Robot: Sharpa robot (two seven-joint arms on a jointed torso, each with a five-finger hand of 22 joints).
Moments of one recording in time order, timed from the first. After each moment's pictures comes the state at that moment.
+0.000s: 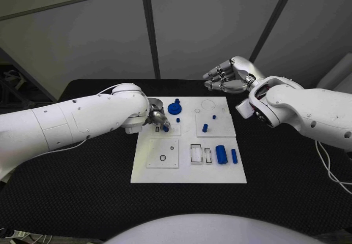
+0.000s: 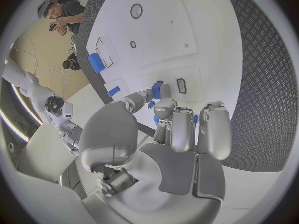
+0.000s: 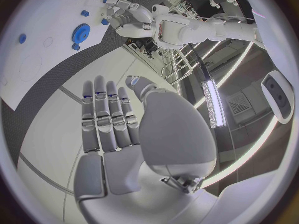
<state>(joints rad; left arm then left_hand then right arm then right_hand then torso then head) 1.32 -0.56 -0.14 1.28 -1.06 0.17 -0.53 0.95 -0.14 0.64 0.01 0.32 0.95 0.01 0.65 0.66 1.35 -0.05 1.11 0.98 1.47 -0.10 1.38 1.31 0.06 1.46 0.01 1.39 1.31 1.27 -0.80 -0.02 1.47 -0.77 -0.40 0.18 1.39 -0.17 0.34 0.10 0.44 1.06 0.19 0.07 0.07 1.23 0.13 0.07 0.07 1.25 0.08 0.07 0.25 0.18 0.87 0.19 0.40 0.28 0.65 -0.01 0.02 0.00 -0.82</state>
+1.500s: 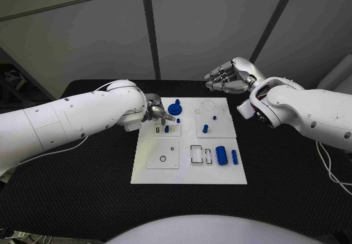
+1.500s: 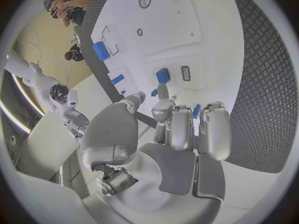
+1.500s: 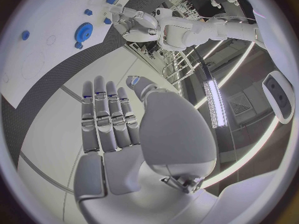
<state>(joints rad) 1.31 -0.59 -0.07 1.31 -1.04 0.13 -0.54 0.88 -0.13 0.33 0.17 0.31 0.99 0.01 0.64 0.62 1.36 -0.06 1.14 1.01 1.47 -0.10 1.38 1.31 0.06 1.46 0.01 1.40 1.31 1.27 -0.80 -0.02 1.45 -0.77 -0.39 0.18 1.38 -0.17 0.34 0.10 0.44 1.05 0.20 0.07 0.07 1.22 0.12 0.07 0.07 1.25 0.09 0.07 0.25 0.18 0.86 0.20 0.39 0.27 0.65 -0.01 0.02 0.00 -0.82</state>
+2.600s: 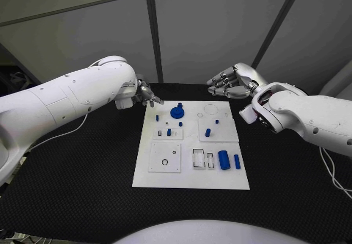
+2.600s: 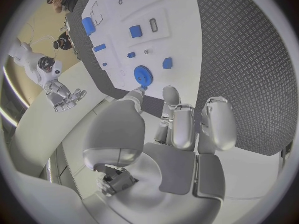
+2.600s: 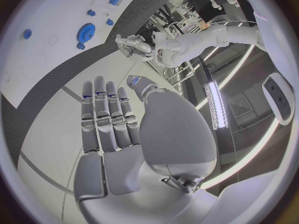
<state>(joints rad) 1.36 -0.50 0.01 0.97 -1.06 0.29 -0.54 1.04 -0.11 0.11 0.23 0.31 0.92 0.07 0.47 0.47 1.21 0.00 0.94 0.74 1.47 -0.07 1.36 1.31 0.06 1.45 0.04 1.28 1.28 1.27 -0.79 -0.02 1.45 -0.79 -0.39 0.18 1.38 -0.17 0.34 0.10 0.44 1.05 0.20 0.07 0.07 1.22 0.13 0.07 0.07 1.25 0.08 0.07 0.25 0.18 0.87 0.20 0.39 0.27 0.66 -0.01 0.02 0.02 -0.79</state>
